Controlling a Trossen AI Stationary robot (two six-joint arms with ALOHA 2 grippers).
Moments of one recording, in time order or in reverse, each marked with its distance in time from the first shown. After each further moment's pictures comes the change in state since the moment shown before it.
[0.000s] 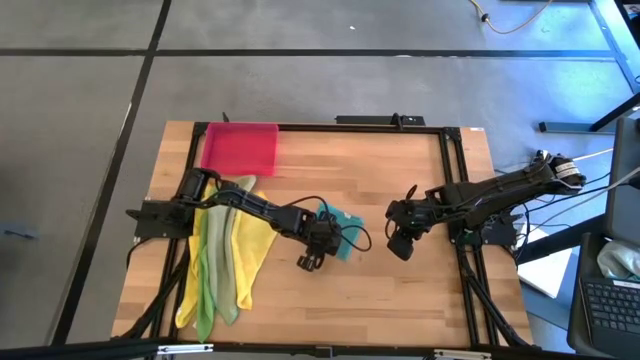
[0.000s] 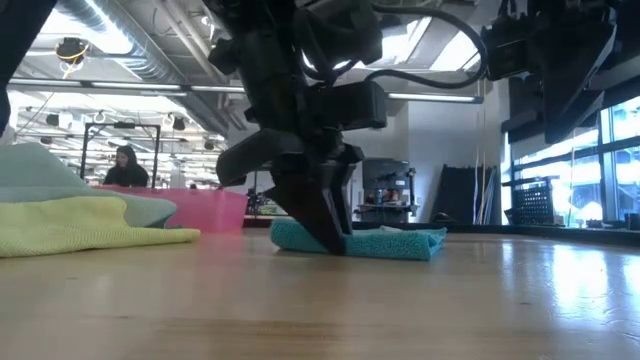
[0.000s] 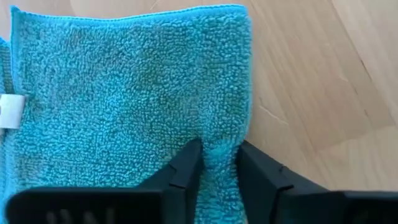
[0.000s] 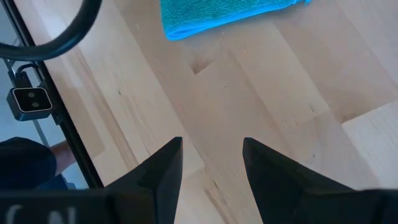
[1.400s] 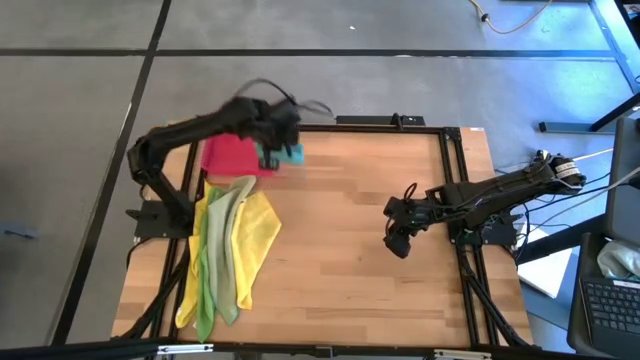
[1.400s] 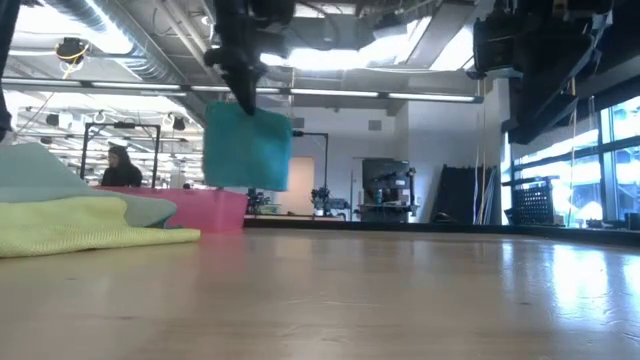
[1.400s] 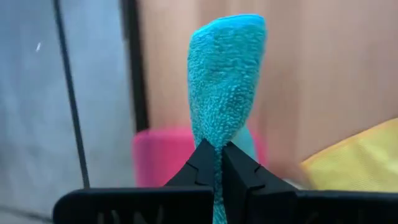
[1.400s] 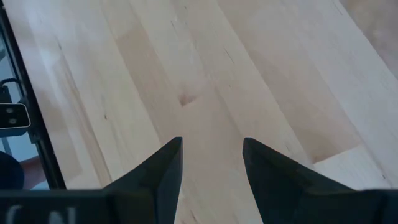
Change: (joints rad) left arm 0.618 -0.438 0.276 -0.823 -0.163 0.261; right arm -0.002 -0.001 0.000 0.039 0.122 -0.100
